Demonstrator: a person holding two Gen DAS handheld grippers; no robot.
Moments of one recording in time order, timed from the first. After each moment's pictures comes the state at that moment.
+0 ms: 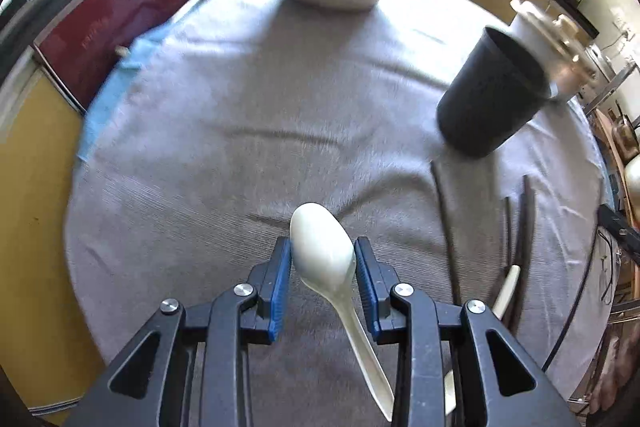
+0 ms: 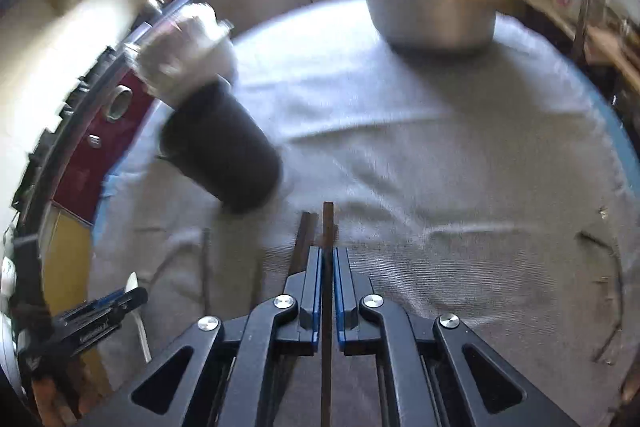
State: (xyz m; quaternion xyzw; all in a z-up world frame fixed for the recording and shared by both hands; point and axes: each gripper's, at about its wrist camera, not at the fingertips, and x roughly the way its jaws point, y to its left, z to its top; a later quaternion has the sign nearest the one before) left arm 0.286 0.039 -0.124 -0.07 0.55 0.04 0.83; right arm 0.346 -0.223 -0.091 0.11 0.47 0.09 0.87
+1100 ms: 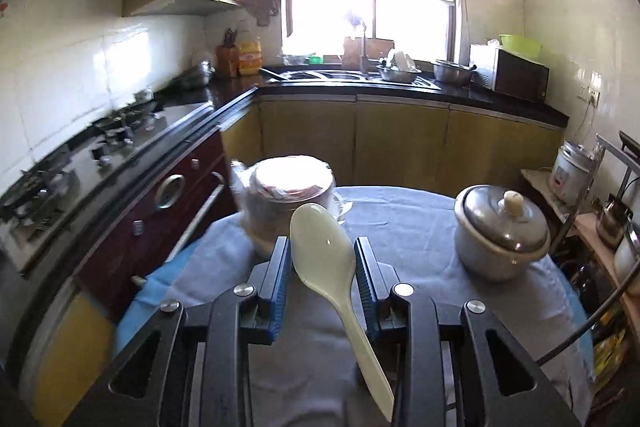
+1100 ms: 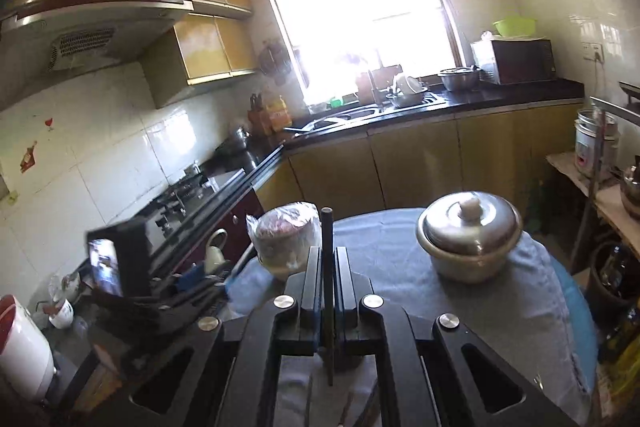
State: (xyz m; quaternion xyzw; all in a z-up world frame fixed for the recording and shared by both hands) left arm 0.389 -0.030 0.039 -0.02 0.28 0.06 0.96; right arm 0.331 -0.217 0.128 0.12 0.23 0.17 0.95
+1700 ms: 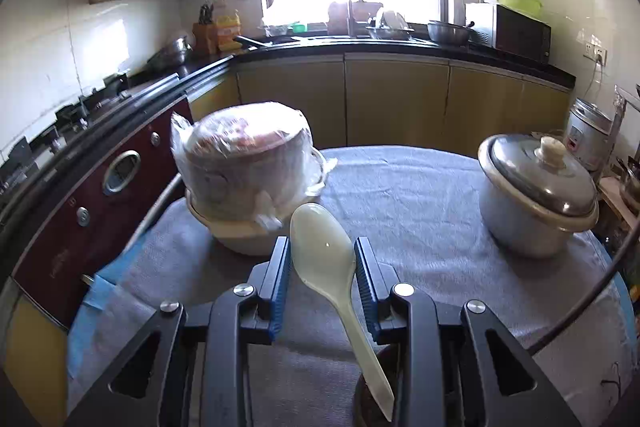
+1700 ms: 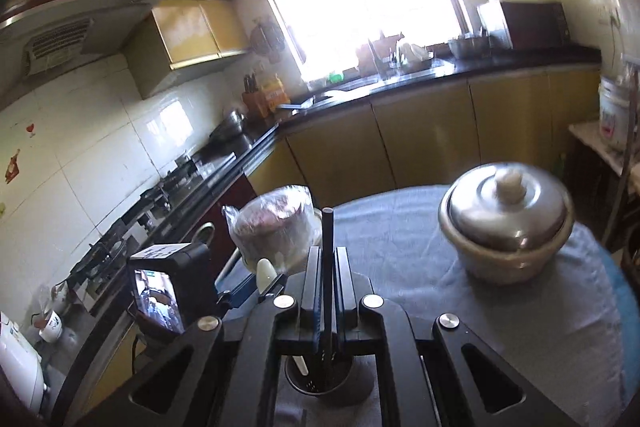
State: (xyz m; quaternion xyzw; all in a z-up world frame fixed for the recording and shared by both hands) left arm 0.464 -0.055 -0.061 0.01 0.32 0.05 0.95; right arm 0.434 -0.200 0.043 0.14 0.28 0.18 0.93
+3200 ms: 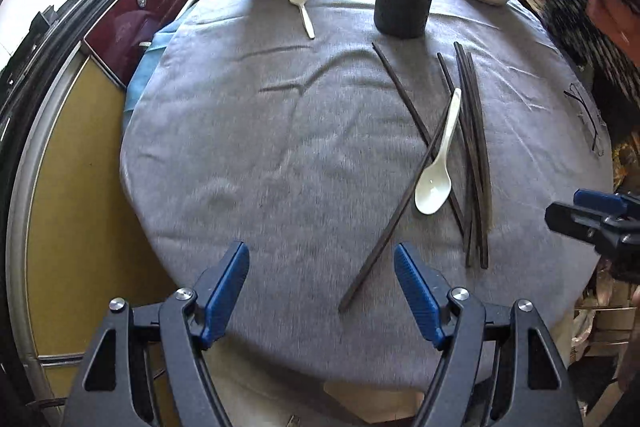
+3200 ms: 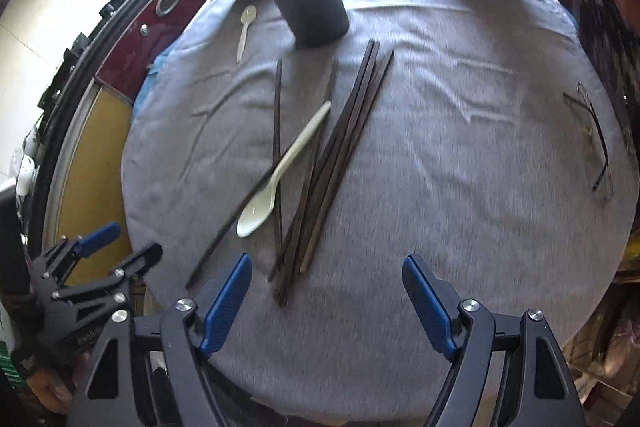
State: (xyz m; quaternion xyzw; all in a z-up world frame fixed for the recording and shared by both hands) left arm 0.165 -0.007 -0.108 0.03 0.58 0.01 0.81; right arm 0.222 -0.186 -0.094 0.06 0.60 0.15 0.78
